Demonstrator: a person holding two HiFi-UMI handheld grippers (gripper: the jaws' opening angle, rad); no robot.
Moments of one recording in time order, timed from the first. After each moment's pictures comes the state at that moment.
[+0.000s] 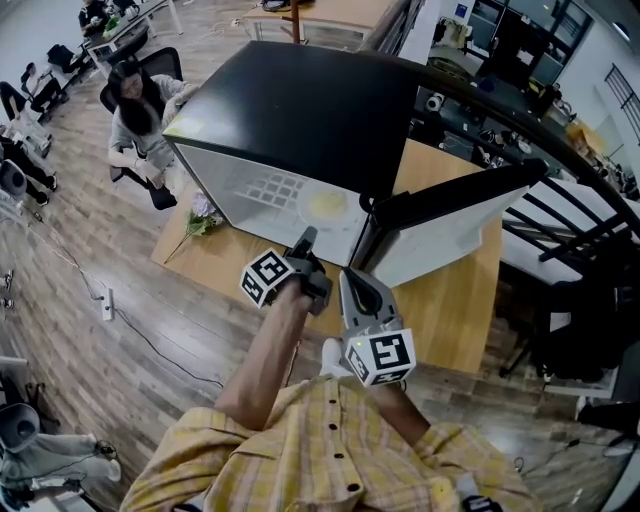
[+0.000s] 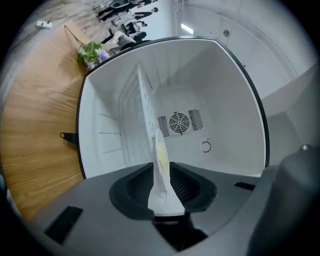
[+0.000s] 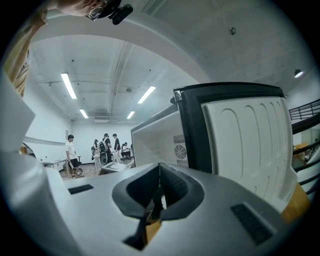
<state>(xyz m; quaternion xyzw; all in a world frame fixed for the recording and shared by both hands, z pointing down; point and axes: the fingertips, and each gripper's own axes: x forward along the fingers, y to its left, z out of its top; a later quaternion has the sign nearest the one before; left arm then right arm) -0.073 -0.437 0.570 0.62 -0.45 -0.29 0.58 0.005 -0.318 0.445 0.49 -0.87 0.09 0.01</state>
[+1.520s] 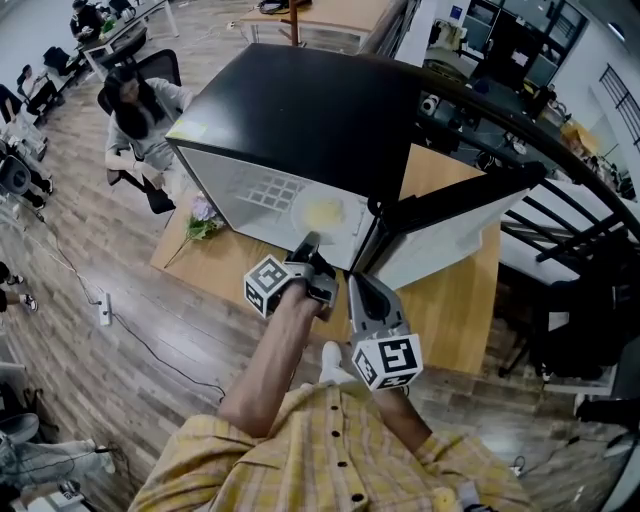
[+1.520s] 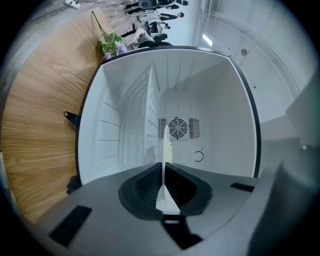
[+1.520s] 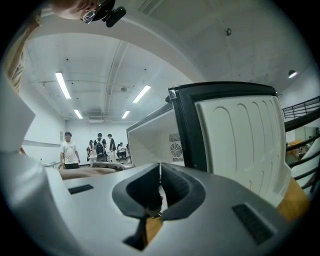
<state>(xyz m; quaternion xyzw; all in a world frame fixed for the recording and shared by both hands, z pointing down) -0.072 -0.431 0.551 0.56 -0.41 -0.36 0.62 0.012 -0.318 0.450 0.51 -0.85 0.10 0.01</state>
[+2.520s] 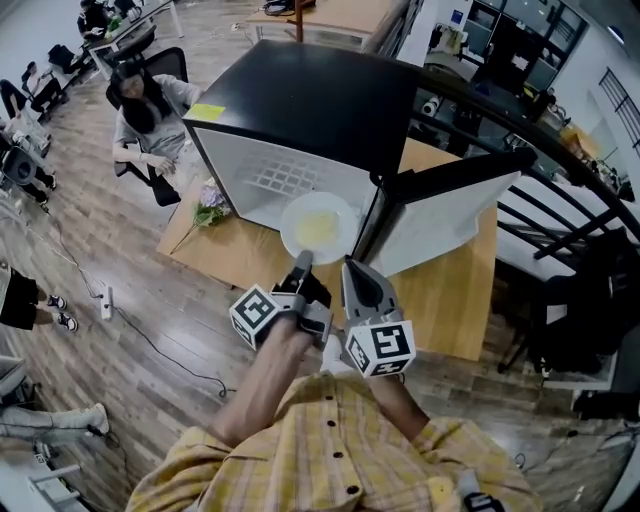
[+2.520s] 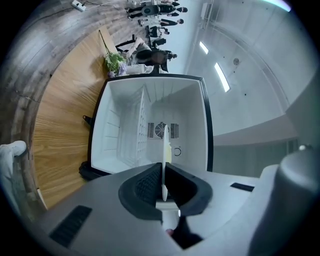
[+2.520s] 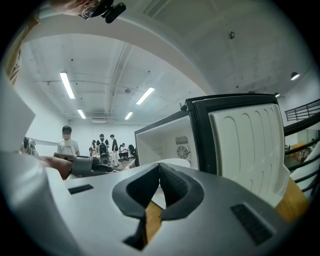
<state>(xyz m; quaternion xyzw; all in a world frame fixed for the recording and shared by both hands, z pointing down) -0.094 -0.320 0.500 0.57 -0.40 -0.39 0.61 -0.008 -0.284 0.438 0.51 -0.86 0.08 0.01</state>
